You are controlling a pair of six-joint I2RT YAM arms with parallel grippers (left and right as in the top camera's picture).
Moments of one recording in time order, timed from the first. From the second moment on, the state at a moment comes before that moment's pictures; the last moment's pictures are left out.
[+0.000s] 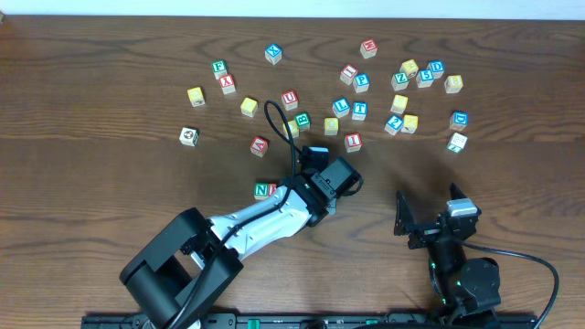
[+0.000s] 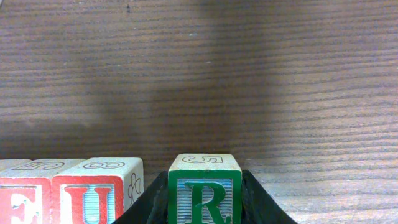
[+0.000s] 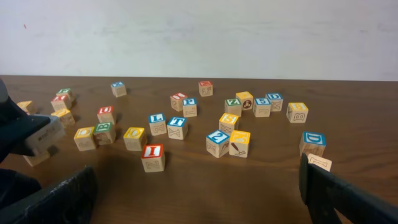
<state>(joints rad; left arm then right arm) -0.87 1.81 1.03 -0.44 -0.27 -0.75 0.24 0.02 0.01 -0.07 0.06 0.09</state>
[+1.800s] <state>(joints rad) -0.87 1.81 1.03 -0.47 -0.27 -0.75 0.24 0.02 0.01 -0.07 0.06 0.09</state>
